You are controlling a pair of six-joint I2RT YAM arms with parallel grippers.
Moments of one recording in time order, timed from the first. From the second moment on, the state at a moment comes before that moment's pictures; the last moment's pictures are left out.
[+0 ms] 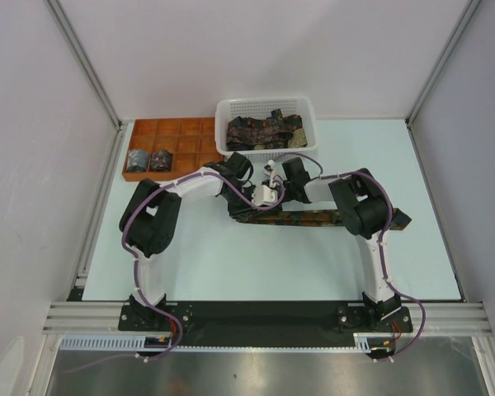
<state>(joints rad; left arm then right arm) -0.57 1.98 1.37 -0.67 0.43 0.95 0.48 2.22 1.29 0.09 -0.94 0.64</state>
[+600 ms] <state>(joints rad) -0.58 1.98 1.36 -0.66 0.39 0.96 0.43 2.07 1.18 0.04 -0.94 0.64</state>
